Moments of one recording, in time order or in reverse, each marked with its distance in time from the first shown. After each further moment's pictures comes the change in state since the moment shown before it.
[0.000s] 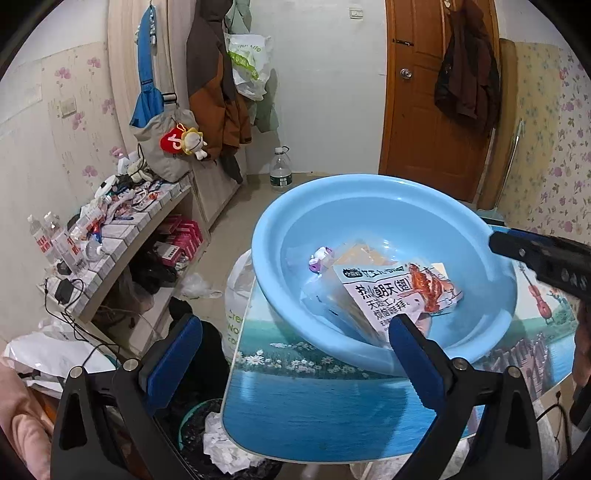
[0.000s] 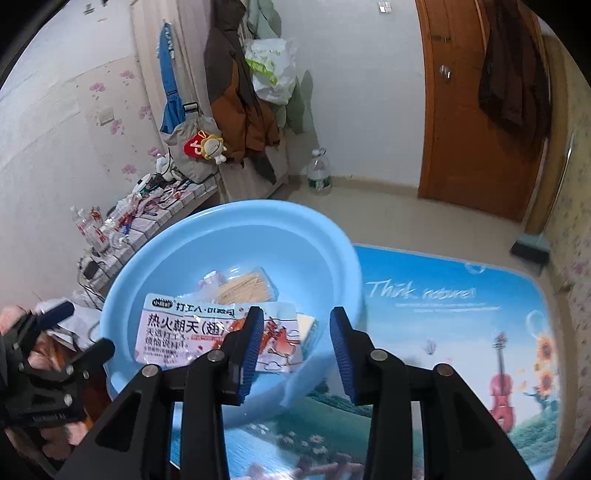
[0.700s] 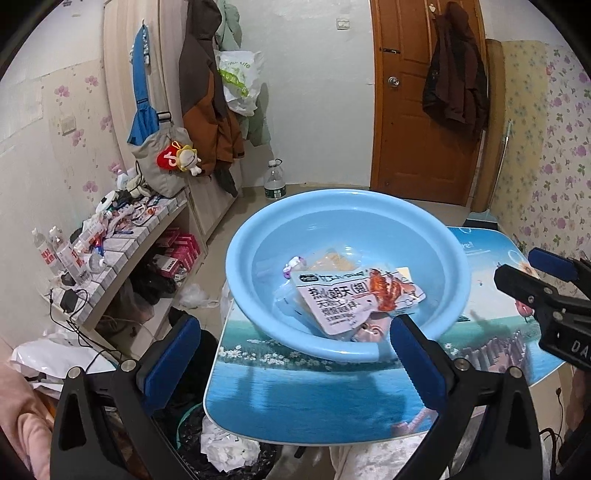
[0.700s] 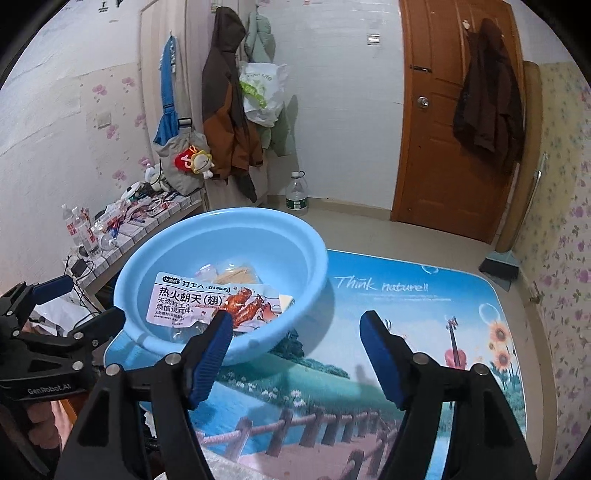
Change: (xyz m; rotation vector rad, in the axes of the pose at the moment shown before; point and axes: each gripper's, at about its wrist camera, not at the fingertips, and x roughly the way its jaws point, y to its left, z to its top) left arm -0.039 -0.036 -0.001 0.037 -0.045 0.007; right arm -0.082 0.008 -0.044 -0.011 -0.080 -0.092
